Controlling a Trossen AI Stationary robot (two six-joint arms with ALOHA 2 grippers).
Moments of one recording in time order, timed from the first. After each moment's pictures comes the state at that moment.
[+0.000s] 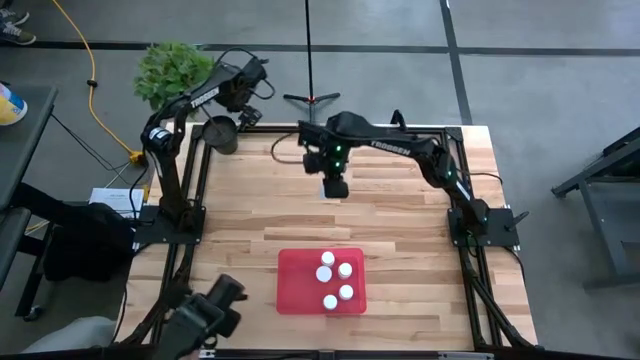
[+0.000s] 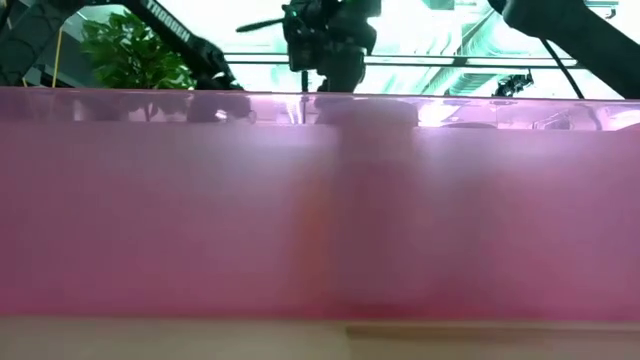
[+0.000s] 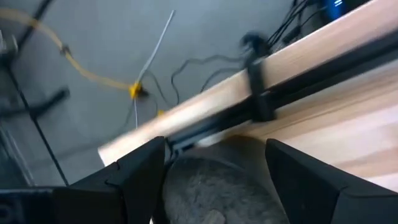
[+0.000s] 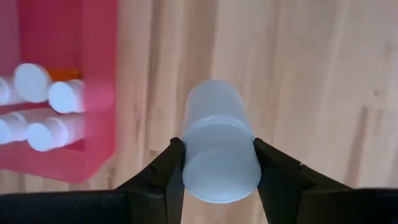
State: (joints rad) left arm 1.00 1.90 1.64 -1.16 -0.48 0.02; right arm -0.28 2.26 2.34 -1.50 -0.29 -0.34
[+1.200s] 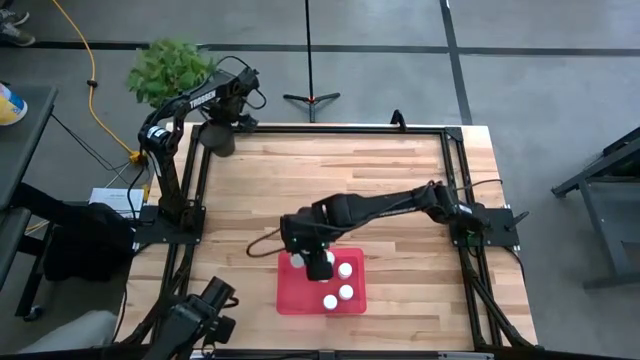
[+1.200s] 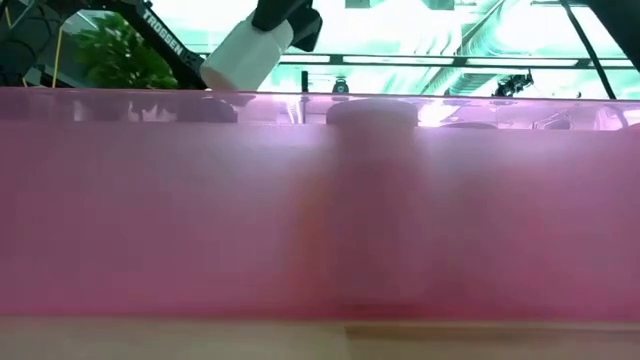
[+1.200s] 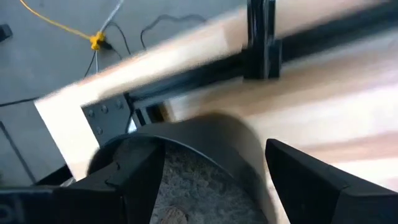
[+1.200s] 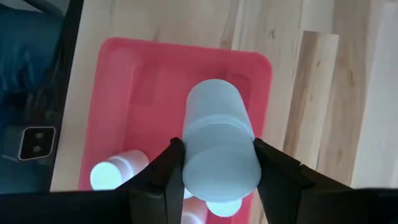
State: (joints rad) left arm 1.08 1.90 1.51 -1.17 -0.35 -0.14; right arm 0.19 2.27 2.34 -1.21 -0.14 0.08
